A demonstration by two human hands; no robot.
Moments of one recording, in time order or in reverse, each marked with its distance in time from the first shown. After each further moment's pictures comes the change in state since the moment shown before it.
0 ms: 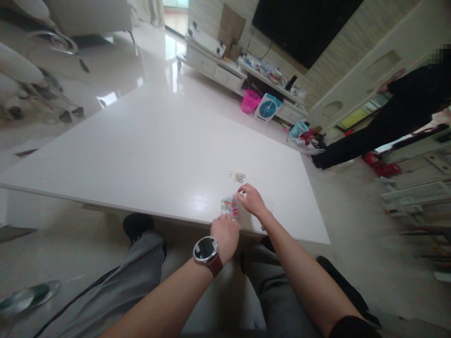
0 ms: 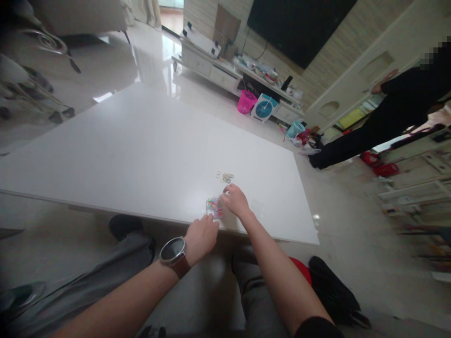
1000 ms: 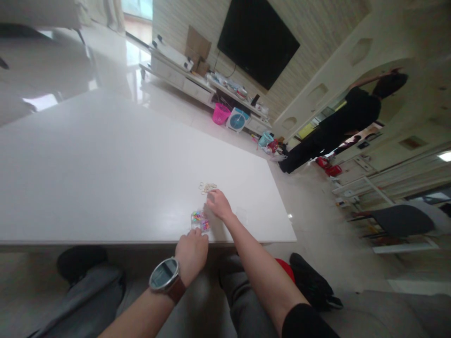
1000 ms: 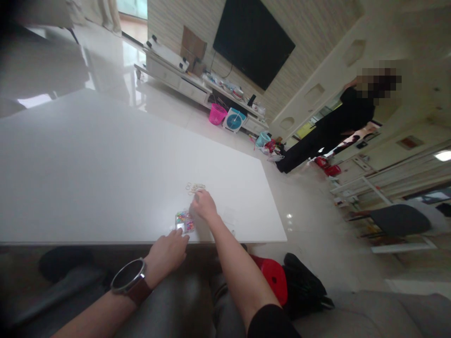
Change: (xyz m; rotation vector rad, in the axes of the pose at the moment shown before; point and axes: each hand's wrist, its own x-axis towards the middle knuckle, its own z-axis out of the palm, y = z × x) left_hand 0.003 -0.006 0.004 0.067 -0.011 0.038; right_hand 0.029 0.015 0.023 0.038 0.044 0.027
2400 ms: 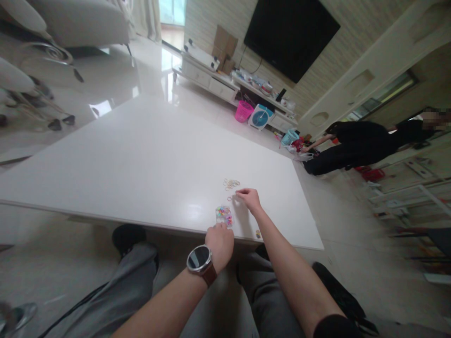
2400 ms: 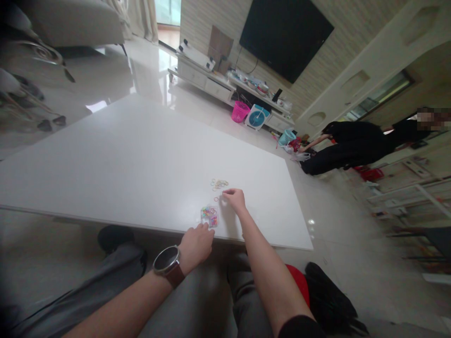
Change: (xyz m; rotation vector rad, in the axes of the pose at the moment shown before) left_hand 0.000 0.004 0.000 -0.066 -0.007 -0.024; right_hand 0.007 0.042 0.000 0.496 0.109 0.366
